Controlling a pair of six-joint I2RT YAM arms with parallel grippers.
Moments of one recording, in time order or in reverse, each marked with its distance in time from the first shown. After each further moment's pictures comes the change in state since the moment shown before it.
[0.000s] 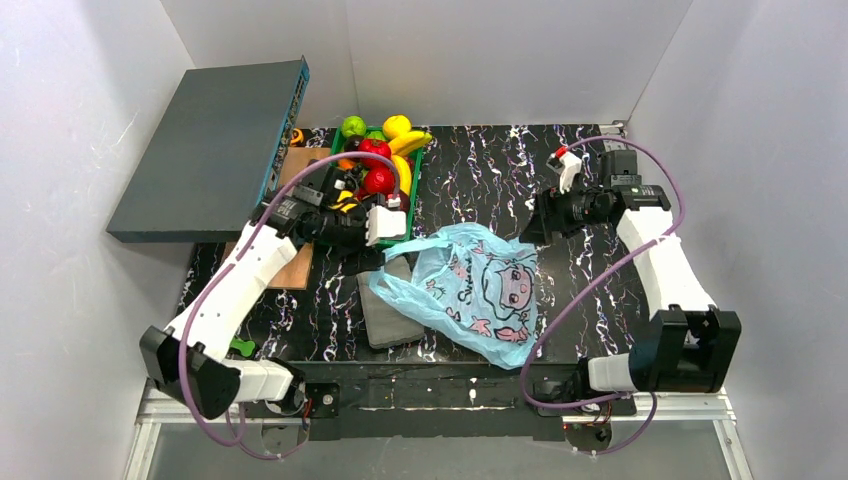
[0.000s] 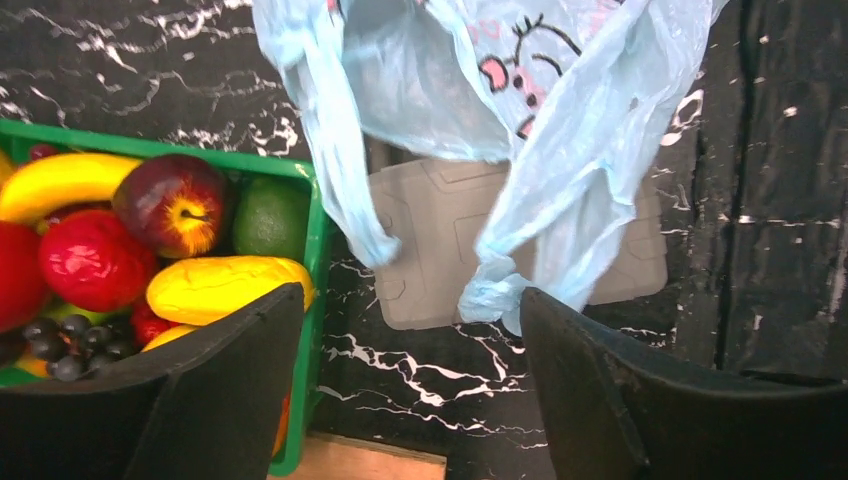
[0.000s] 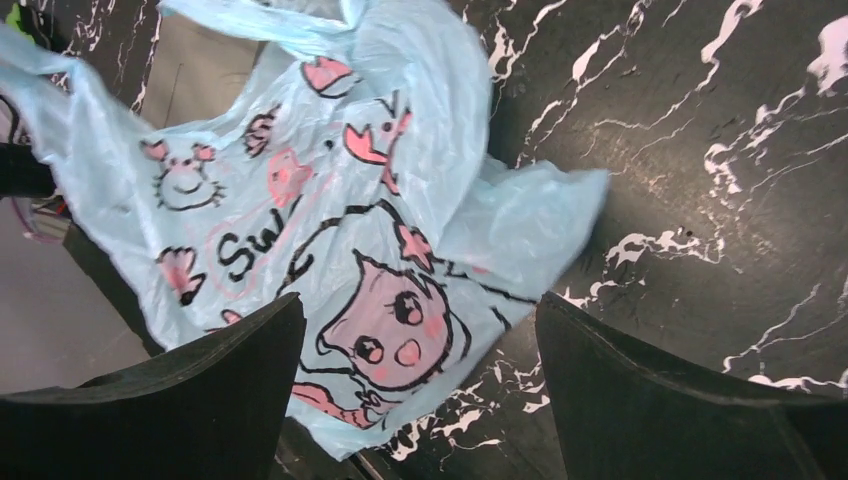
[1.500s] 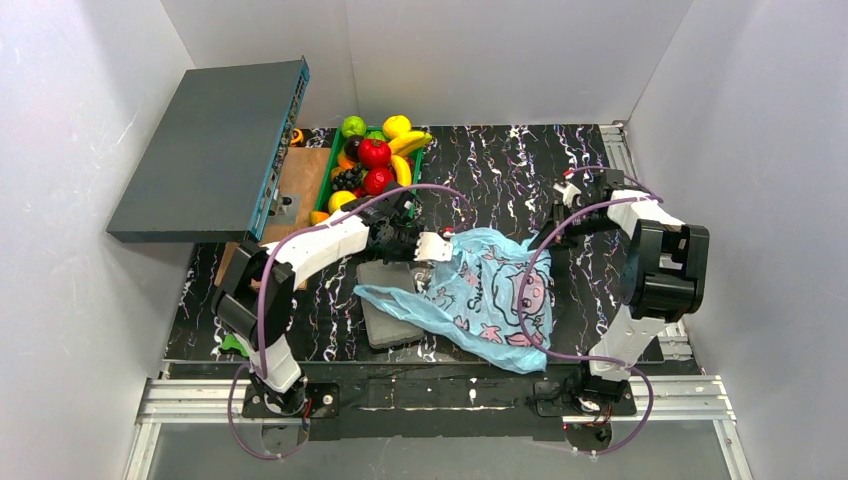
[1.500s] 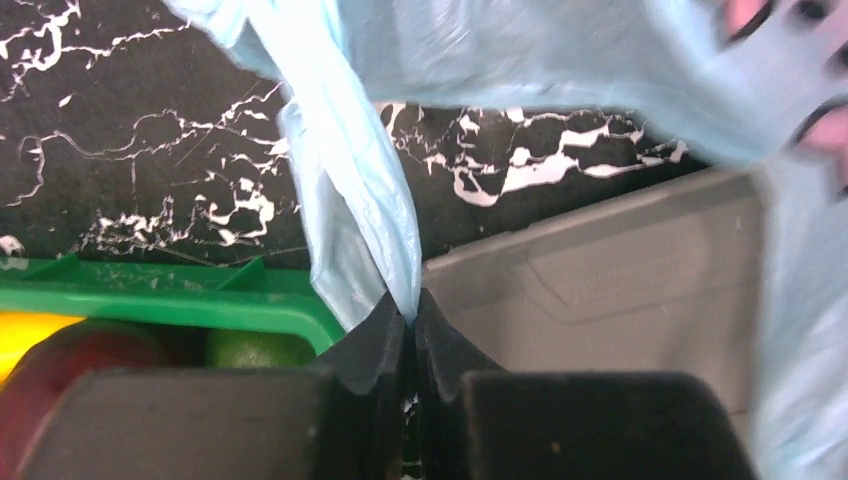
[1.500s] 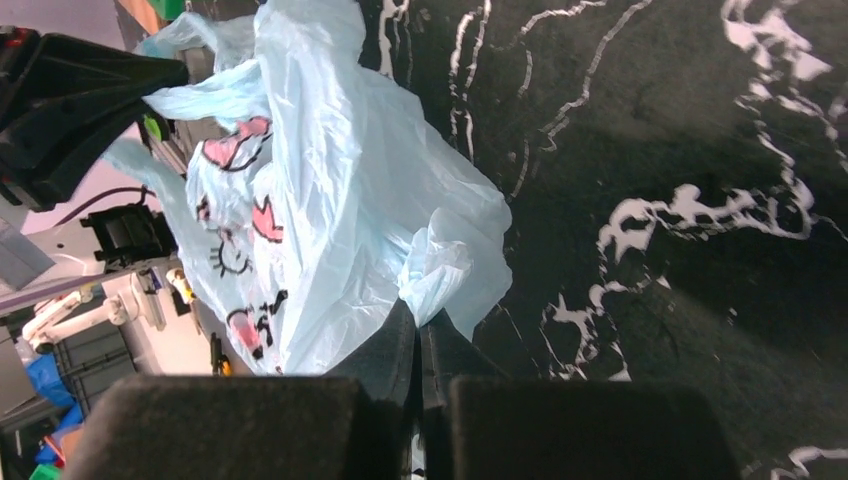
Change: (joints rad) left arm -0.163 0.444 -0.119 0.429 -0.242 0.119; right arm -0.141 0.468 -0.024 0.086 -0.155 0.169
